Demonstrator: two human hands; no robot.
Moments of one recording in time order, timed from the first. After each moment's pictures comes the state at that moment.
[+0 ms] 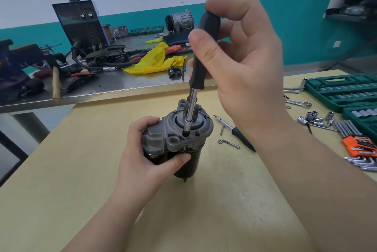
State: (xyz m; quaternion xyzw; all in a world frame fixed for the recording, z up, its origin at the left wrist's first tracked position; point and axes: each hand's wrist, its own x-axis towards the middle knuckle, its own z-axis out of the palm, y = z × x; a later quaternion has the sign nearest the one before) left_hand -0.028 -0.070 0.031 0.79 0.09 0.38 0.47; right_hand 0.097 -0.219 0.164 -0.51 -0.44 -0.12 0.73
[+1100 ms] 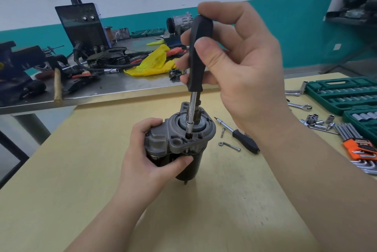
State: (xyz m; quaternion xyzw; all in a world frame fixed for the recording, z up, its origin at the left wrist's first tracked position) left_hand -0.026 -0.072 0.032 0.79 0.08 0.38 0.47; right_hand 0.100 -0.221 0.165 -0.47 -0.49 -0.03 0.74
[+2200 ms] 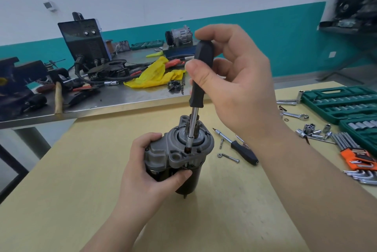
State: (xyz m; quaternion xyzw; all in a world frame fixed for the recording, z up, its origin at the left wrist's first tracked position) left_hand -0.025 -0.070 0.031 0.79 0.10 0.37 0.47; right_hand 0.111 -0.219 0.167 -0.54 -0.46 -0.12 0.70
